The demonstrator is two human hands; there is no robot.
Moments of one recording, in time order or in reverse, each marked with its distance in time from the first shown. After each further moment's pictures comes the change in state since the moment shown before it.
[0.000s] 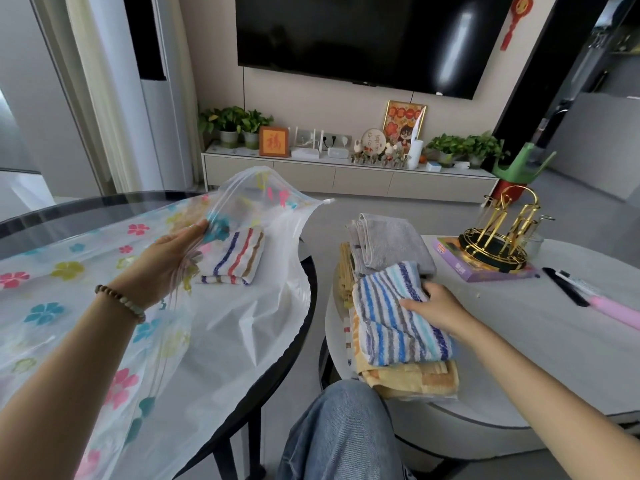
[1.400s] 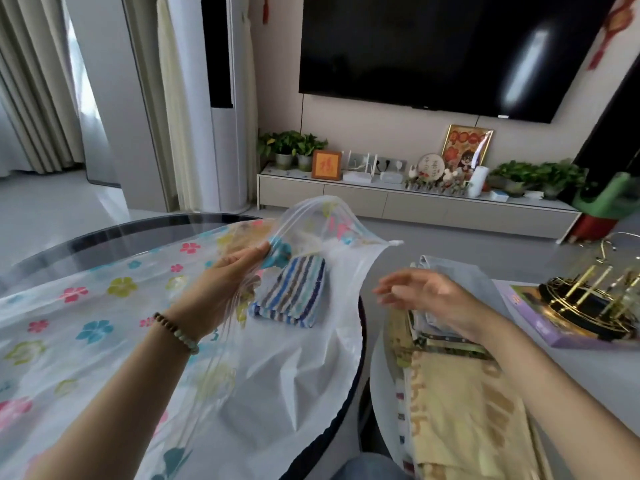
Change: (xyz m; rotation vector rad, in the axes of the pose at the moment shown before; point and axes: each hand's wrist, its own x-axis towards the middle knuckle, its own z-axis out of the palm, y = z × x) left_hand 0.025 0.021 0.010 -0.051 0.020 0.048; right_hand 0.044 -0.122 0.020 0.373 -0.570 -0.507
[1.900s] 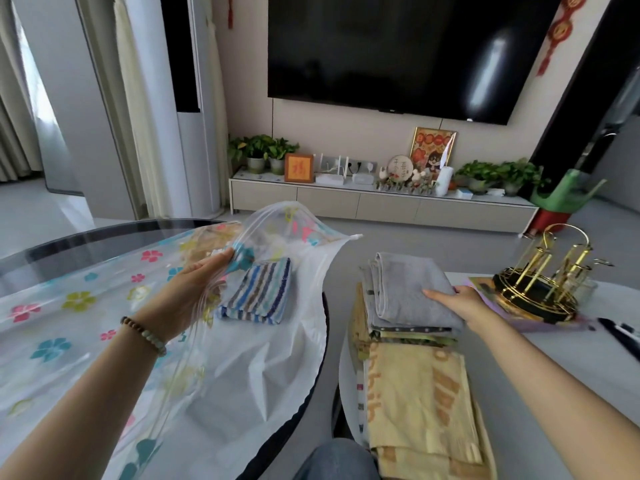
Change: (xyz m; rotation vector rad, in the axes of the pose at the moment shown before) left_hand 0.007 -0.009 0.025 0.036 0.043 -0.048; right_hand -0.011 0.112 -0.129 -0.189 0.735 0.562
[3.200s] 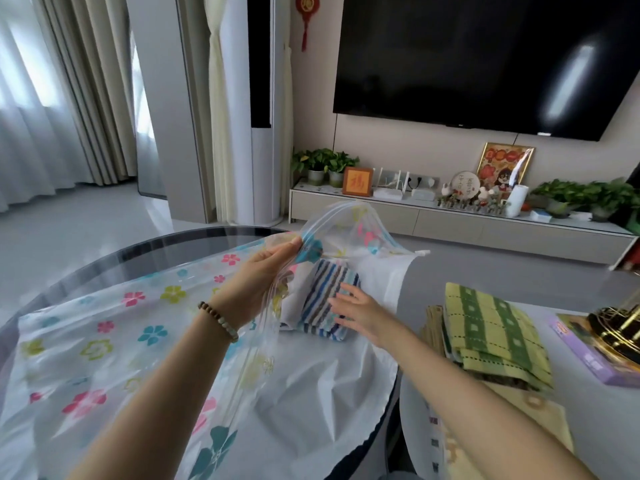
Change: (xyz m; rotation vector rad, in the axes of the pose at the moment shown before) left_hand -0.009 0.030 -0.039 -0.066 -0.010 0.089; right_hand -0.103 -0.118 0.237 0.435 -0.783 -0.171
